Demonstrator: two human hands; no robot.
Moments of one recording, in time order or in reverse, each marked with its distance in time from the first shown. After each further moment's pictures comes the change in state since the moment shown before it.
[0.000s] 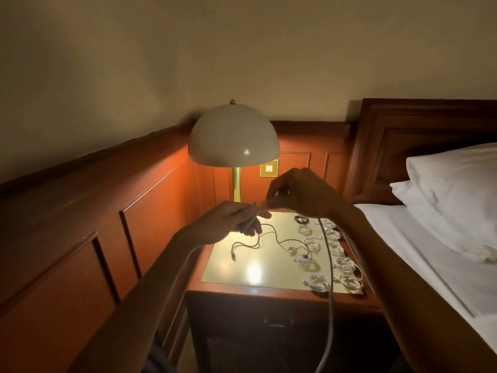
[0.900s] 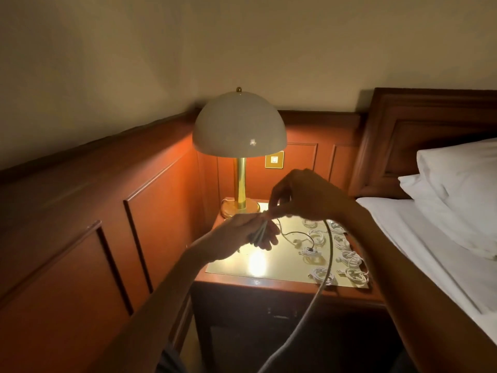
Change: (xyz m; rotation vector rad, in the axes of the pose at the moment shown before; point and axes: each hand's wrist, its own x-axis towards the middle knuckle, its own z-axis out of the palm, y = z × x) left_hand -0.010 -0.032 0.025 -0.187 -0.038 0.068; right_hand 0.000 -0.013 0.013 0.003 -0.133 0.067
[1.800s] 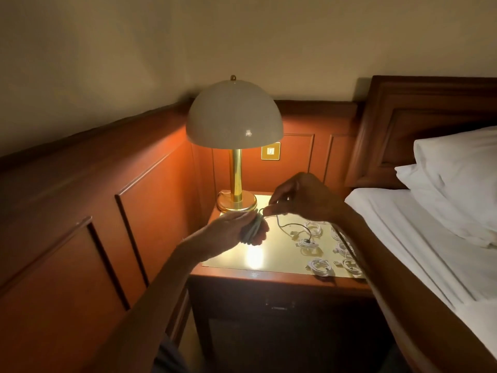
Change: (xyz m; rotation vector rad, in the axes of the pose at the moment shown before) left_hand 0.001 -0.020 -0.007 -0.304 -0.061 -0.128; right_hand -0.001 0.042 0.034 0.272 0.112 0.038
